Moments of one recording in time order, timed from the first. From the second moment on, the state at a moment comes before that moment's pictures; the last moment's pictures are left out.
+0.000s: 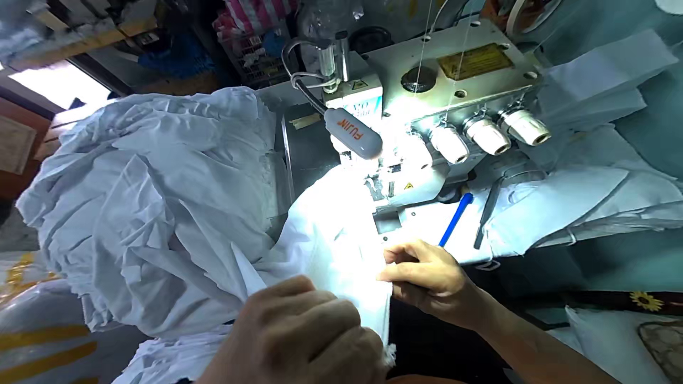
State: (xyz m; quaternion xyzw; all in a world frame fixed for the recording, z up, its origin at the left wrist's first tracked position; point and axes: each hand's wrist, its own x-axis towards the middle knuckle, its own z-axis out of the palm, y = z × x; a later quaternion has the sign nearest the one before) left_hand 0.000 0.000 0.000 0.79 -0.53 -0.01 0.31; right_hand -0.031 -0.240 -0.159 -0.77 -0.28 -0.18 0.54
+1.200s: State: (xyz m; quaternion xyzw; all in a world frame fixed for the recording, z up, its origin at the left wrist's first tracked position) left_hand -0.032 -0.061 -0.065 0.90 -0.38 0.15 0.16; right_hand -0.020 -0.186 -0.152 -0.51 0.10 0.17 0.84
